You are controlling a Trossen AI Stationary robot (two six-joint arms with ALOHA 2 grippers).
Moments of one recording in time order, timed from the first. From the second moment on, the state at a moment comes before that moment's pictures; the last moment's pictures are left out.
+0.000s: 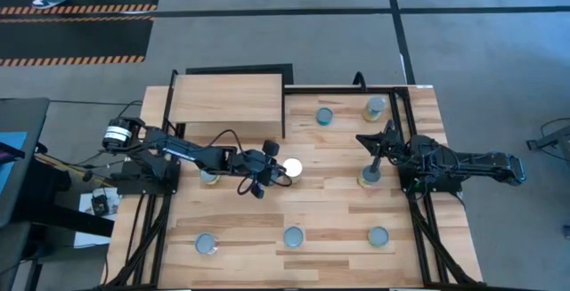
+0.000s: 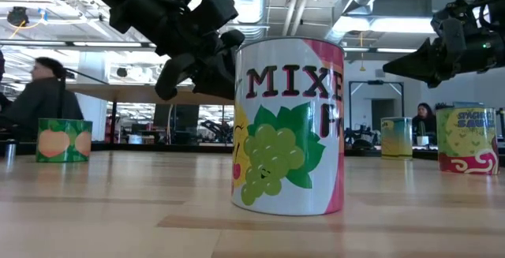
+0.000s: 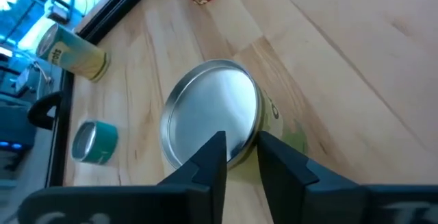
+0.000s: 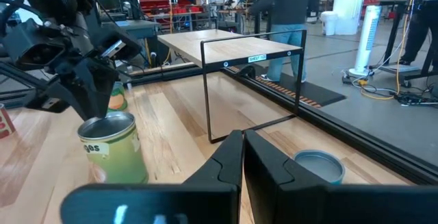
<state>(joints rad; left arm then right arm) -0.07 1.62 0.81 0.18 -0.16 0.62 -0.13 0.12 0.01 0.06 0.34 0.06</state>
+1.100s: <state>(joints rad) -0.06 1.62 1.02 -0.24 -0.15 0.49 -0.13 0.12 0.01 0.06 0.34 0.06</state>
